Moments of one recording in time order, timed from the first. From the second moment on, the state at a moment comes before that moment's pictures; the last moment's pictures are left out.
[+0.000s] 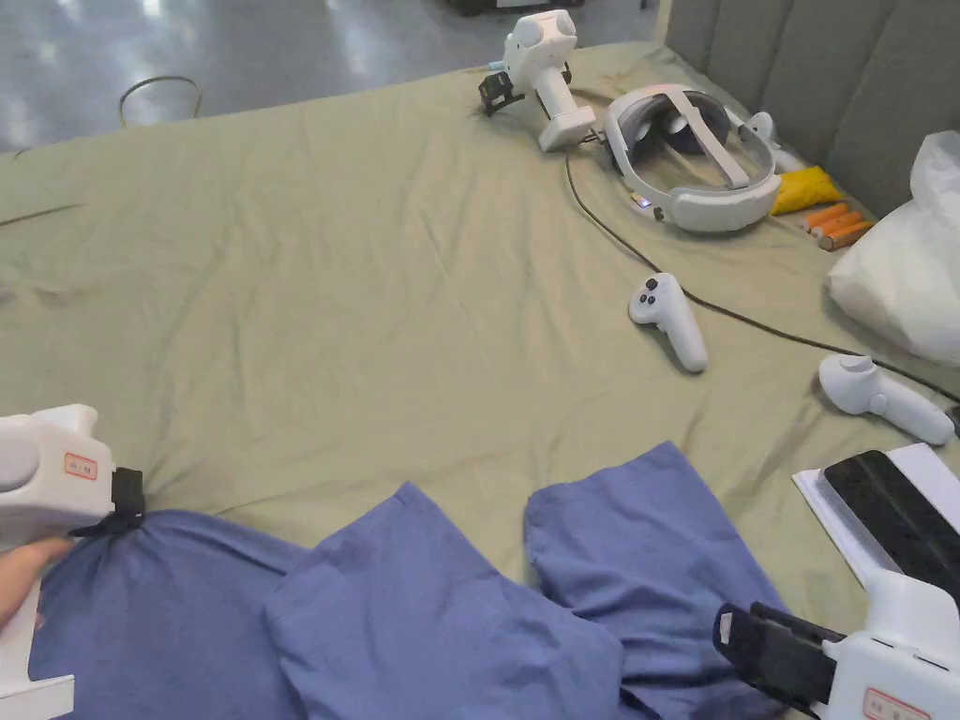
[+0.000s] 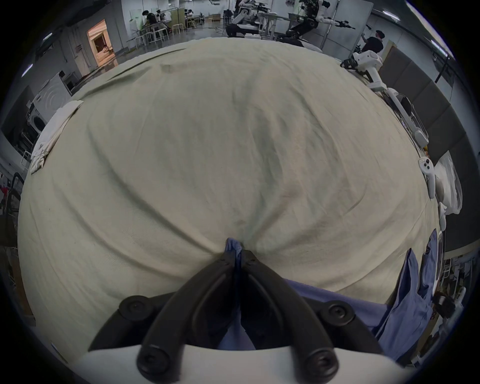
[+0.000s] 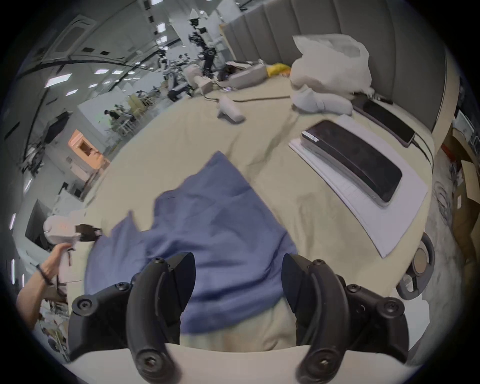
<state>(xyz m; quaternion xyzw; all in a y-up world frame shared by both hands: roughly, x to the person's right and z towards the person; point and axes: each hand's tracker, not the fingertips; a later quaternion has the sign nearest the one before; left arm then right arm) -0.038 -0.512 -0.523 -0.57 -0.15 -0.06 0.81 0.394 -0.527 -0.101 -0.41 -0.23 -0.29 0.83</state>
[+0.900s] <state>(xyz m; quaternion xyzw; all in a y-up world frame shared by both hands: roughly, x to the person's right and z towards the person) -0.274 -0.160 -0.270 -0.12 -0.22 0.08 0.97 0.368 -0.258 -0.117 -0.11 -0.12 -0.17 0.97</state>
